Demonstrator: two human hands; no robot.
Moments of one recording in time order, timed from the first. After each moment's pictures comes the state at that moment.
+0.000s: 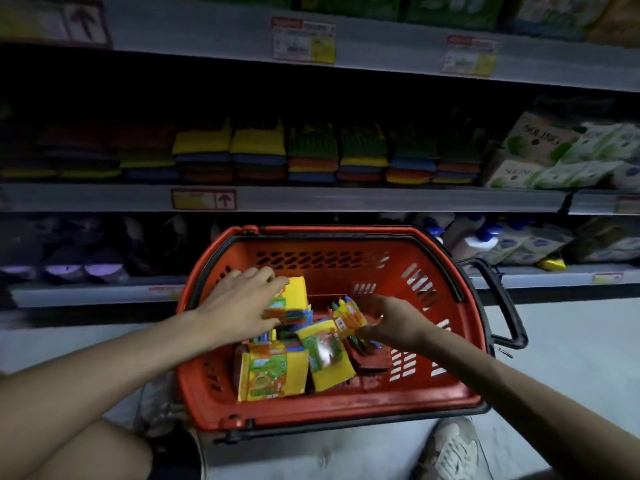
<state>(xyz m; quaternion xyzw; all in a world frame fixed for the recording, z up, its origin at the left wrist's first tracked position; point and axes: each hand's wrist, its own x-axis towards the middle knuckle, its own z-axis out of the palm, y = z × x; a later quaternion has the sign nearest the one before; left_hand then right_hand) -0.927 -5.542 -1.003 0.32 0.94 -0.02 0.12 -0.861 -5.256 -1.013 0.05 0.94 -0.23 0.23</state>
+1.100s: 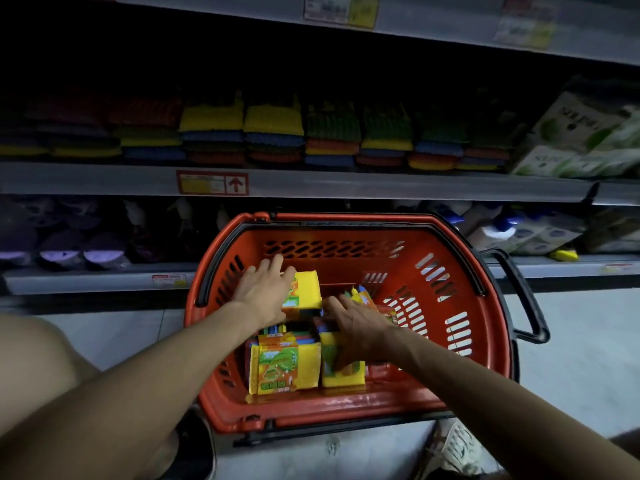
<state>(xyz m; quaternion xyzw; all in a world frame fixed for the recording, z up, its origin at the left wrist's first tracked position) -0.949 -5.524 -1.063 0.26 0.95 -0.09 0.16 -0.880 -5.318 -1.080 -0.16 0.95 -0.06 0.27</state>
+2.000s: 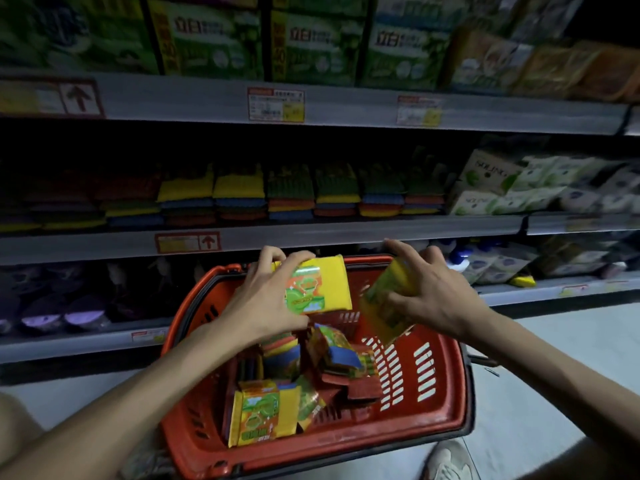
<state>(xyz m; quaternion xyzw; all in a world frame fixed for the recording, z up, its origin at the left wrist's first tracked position) -0.939 -5.491 -0.947 0.26 0.91 0.30 0.06 -0.858 -5.215 -0.888 0.05 0.99 -0.14 0.03</state>
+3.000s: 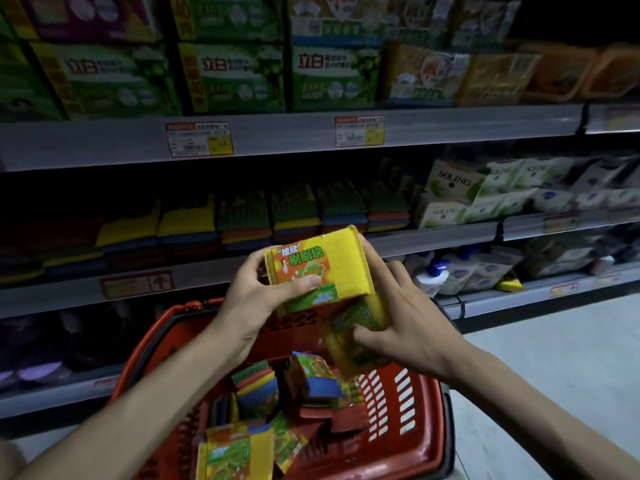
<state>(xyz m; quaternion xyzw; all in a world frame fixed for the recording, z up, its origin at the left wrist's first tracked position) -0.948 -5.416 -0.905 0.06 0.68 0.72 0.16 -0.850 -5.194 -0.881 -0.03 0.96 -0.29 -0.03</state>
